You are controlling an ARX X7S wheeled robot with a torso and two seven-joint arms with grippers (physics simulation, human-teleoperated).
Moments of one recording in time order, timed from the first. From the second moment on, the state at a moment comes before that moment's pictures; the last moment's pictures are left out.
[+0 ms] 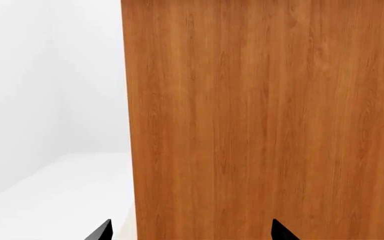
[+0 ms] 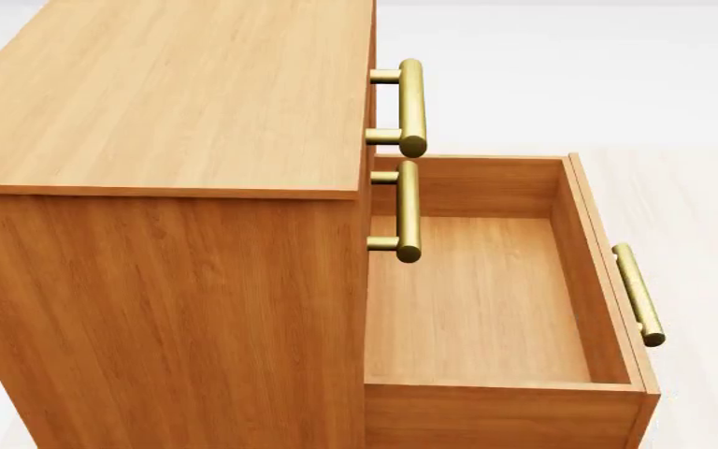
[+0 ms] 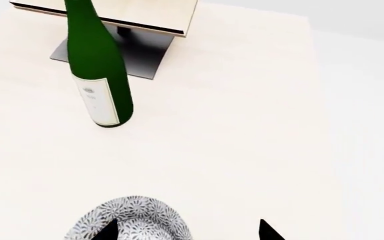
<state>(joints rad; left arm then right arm) 0.37 -0.41 0.30 0.39 -0.15 0.25 -0.45 0.69 0.48 0.61 0.05 0.40 1.16 0.92</state>
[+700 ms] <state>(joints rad) 0.37 -0.42 0.31 0.40 -0.16 0.24 -0.46 0.74 0.50 0.60 0.31 0.38 1.07 0.87</state>
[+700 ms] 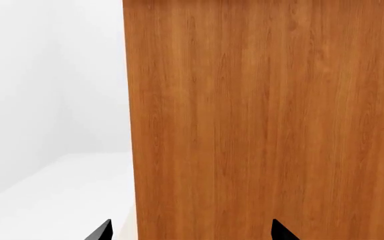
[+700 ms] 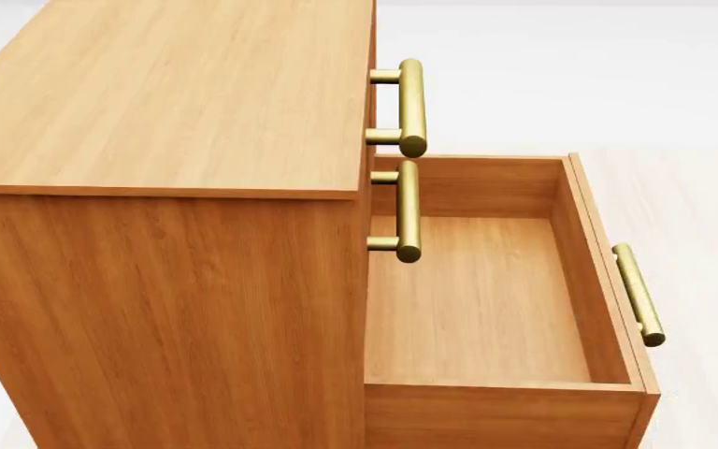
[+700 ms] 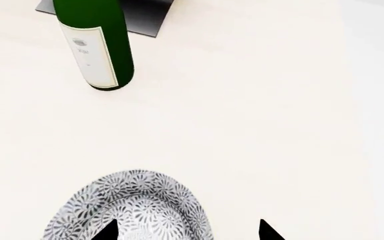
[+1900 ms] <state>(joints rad) 0.37 -0.43 0.32 0.39 -0.16 0.25 -0.47 0.75 0.51 0.65 0.58 0.38 0.95 0.83</state>
